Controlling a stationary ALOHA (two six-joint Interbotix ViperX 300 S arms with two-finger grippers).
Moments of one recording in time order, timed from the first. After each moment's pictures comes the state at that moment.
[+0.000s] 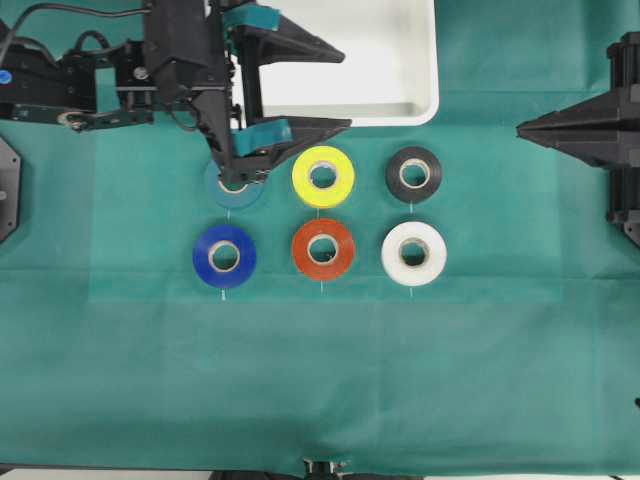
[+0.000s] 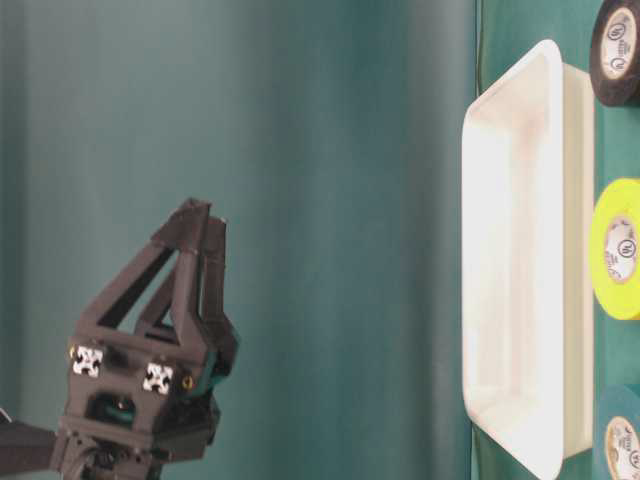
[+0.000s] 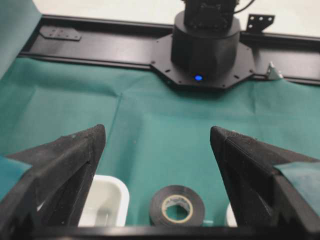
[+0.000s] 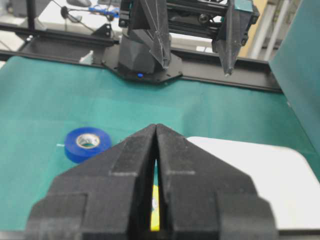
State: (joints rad) left arm 0.10 -0.17 0.63 -0.02 -0.33 0.00; right arm -0.01 -0.94 1.16 0.01 -0.21 0.00
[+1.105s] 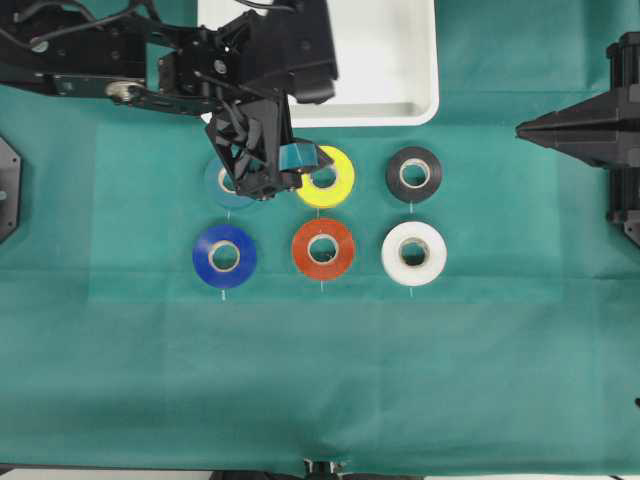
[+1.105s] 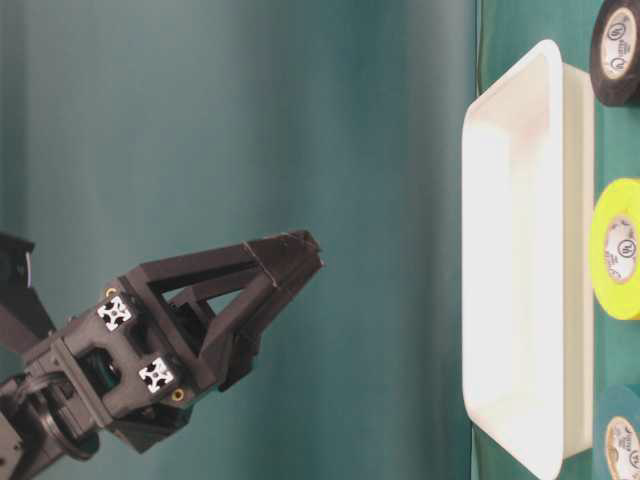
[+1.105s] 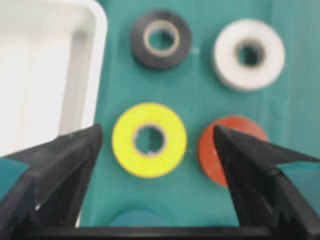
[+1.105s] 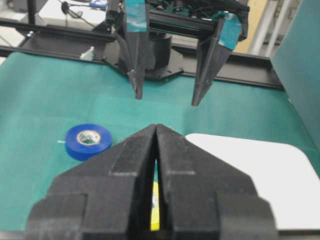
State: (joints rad) left arm 0.07 -0.07 0.25 -0.02 0.67 -0.08; right arm -0.01 -0.94 1.15 0.01 -0.18 0.00
